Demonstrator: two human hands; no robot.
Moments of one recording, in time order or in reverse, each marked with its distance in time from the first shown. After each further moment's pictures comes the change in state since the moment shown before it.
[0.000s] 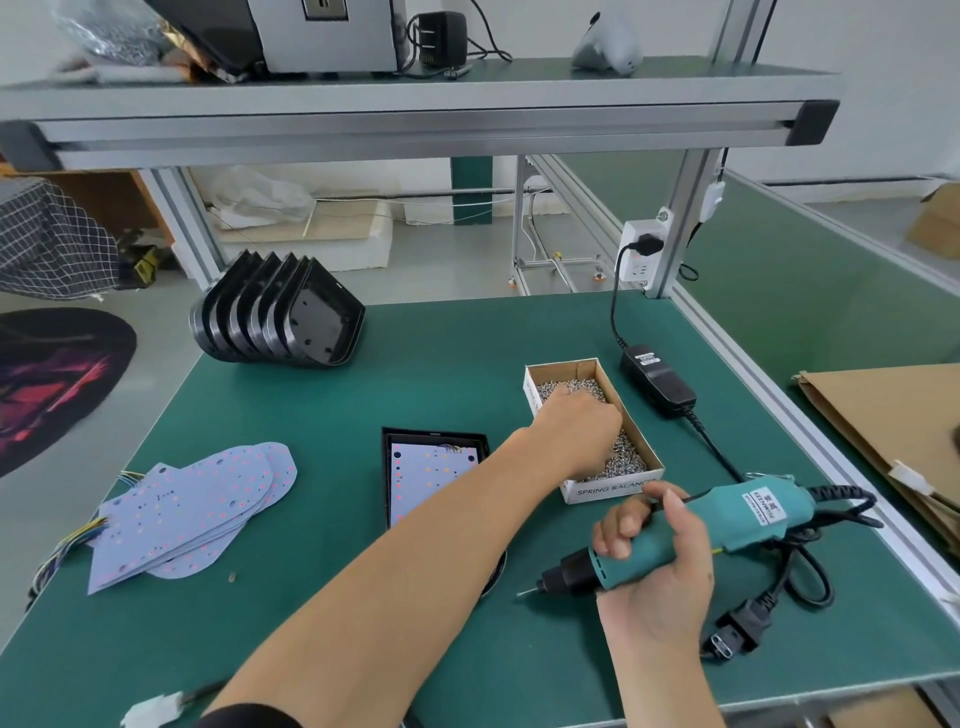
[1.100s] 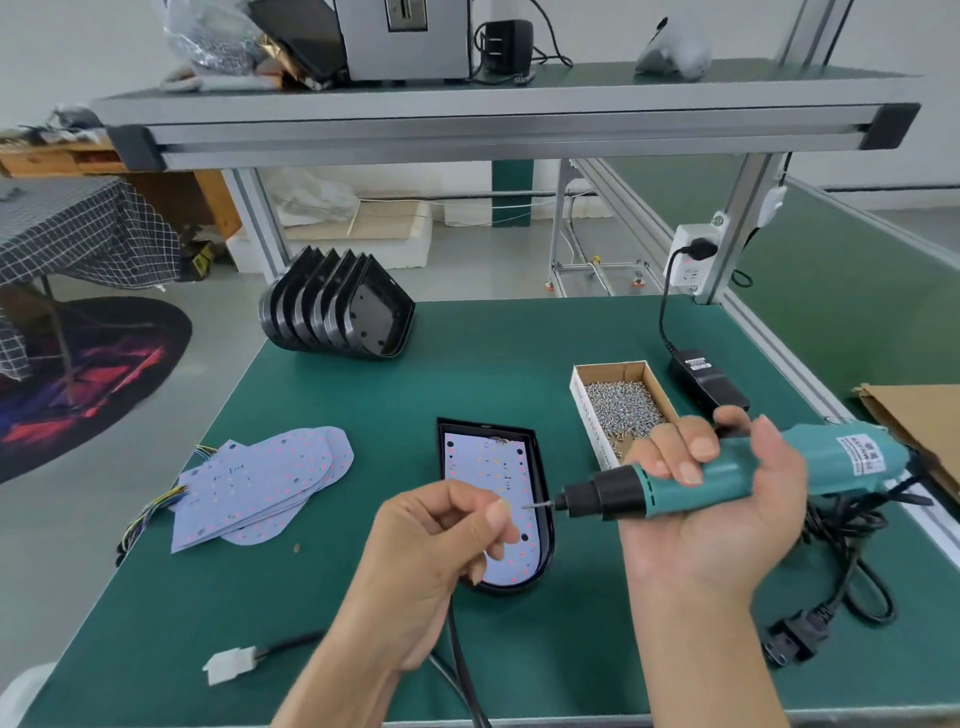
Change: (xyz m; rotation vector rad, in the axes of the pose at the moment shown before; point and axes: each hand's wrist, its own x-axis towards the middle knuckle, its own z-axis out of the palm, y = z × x) left_hand -0.248 -0.018 -0.019 -1.974 0.556 -0.486; right_hand -0.017 -0.023 0.090 0.284 -0.153 -0.010
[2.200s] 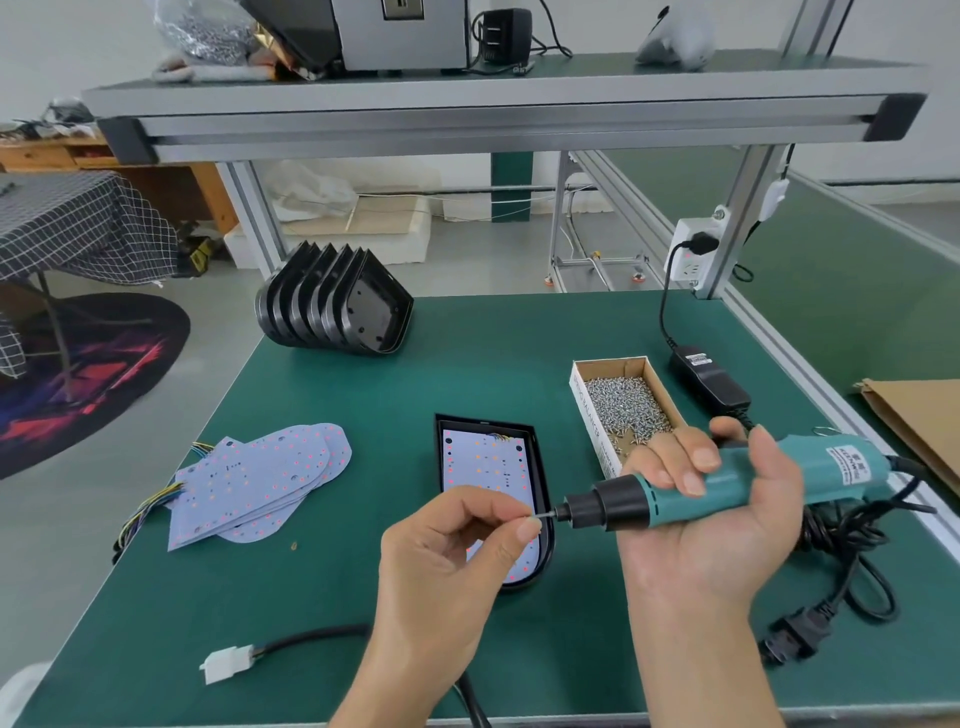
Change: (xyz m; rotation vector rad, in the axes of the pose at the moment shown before) left_hand -0.009 -0.024 0.014 0.265 0.173 0.285; right_hand -0.002 0.001 -0.008 0.054 0.058 0.035
